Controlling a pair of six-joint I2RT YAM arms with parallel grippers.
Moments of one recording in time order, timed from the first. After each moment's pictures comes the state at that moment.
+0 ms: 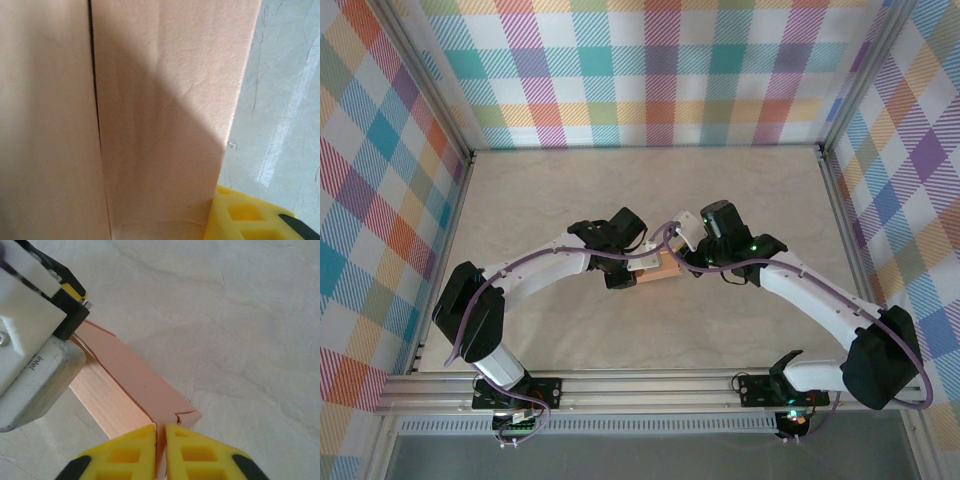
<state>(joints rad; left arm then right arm) -0.76 1.63 1.22 -0.81 -0.02 0.60 0.63 1.28 0.97 -0.50 -0.18 -0.24</state>
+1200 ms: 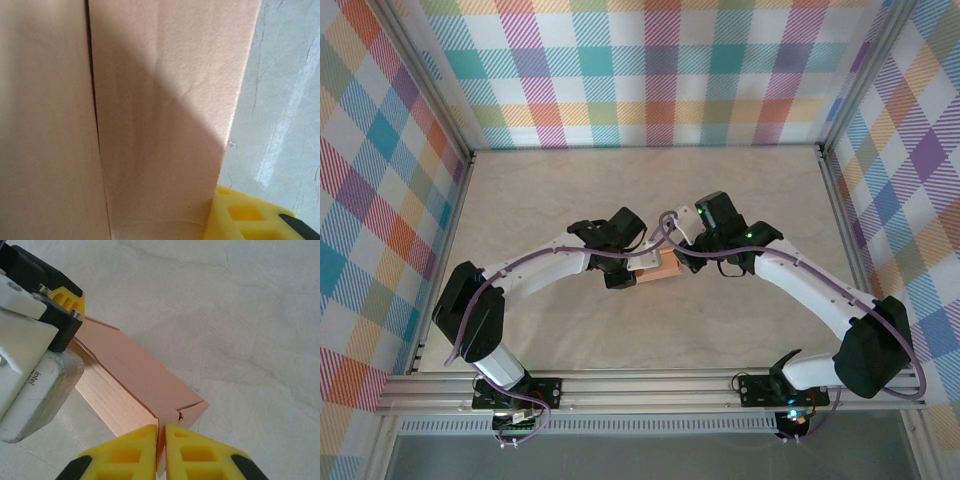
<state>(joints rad) -0.75 1.63 1.22 -0.82 -0.01 0.60 0.63 1.35 1.09 -0.63 -0.19 -0.17</state>
